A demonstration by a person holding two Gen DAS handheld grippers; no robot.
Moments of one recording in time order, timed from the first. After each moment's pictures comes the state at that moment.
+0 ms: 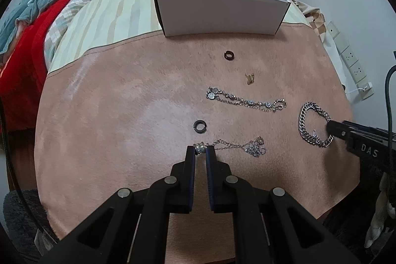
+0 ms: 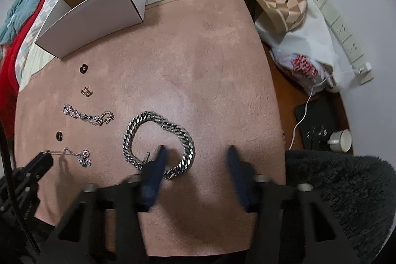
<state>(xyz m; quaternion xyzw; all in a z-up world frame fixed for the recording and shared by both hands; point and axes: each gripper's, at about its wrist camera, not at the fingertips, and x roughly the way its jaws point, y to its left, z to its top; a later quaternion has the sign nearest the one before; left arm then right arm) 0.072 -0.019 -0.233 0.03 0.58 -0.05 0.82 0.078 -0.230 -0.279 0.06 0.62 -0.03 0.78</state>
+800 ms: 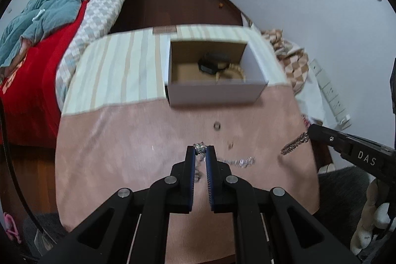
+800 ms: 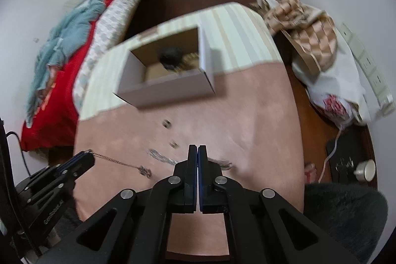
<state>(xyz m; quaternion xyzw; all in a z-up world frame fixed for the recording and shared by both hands) 0.107 -0.003 -0.125 -0.01 0.51 -0.08 0.86 0.103 -0.207 -0.163 0.14 0.54 0.08 0.83</state>
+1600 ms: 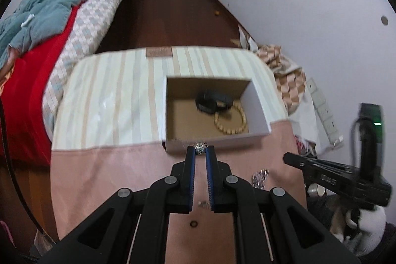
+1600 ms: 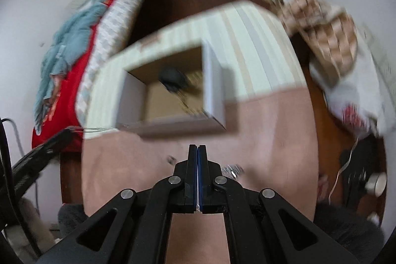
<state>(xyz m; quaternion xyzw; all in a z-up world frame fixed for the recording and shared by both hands) 0.176 0.005 -0.123 -0.04 0.51 -0.10 0.85 0.189 -0.221 -0.203 0.17 0.57 0.10 0.80</state>
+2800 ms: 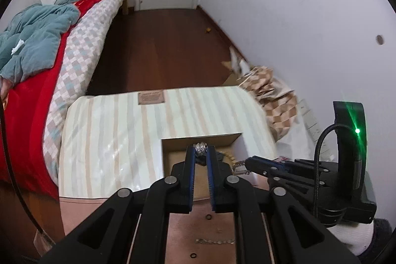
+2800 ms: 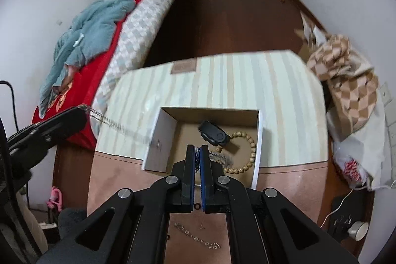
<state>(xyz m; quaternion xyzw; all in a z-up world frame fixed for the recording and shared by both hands) 0.255 0.006 -0.062 -0.04 0.48 -0.11 0.87 0.281 -0.160 -0.144 0.09 0.55 0.17 0.81</state>
